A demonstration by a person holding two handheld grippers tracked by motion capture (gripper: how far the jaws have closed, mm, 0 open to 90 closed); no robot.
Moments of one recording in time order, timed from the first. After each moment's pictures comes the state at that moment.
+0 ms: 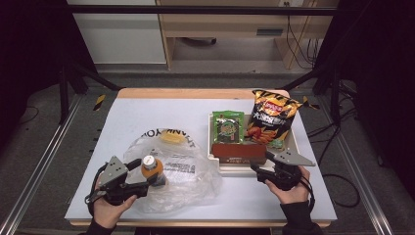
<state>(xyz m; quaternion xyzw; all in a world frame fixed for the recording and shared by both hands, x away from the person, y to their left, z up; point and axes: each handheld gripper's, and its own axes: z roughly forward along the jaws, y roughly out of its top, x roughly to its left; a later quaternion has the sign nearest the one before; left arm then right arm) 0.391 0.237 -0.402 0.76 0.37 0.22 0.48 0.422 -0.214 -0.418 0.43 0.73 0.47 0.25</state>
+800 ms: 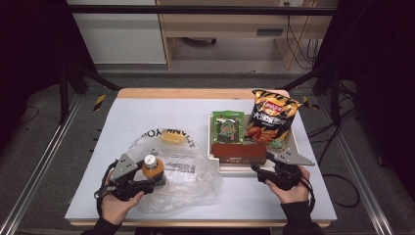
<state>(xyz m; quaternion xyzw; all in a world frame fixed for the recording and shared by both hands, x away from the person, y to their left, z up) 0.404 0.227 -0.412 0.77 0.38 0.21 0.46 0.425 -0.217 -0.424 0.44 0.73 0.46 0.24</state>
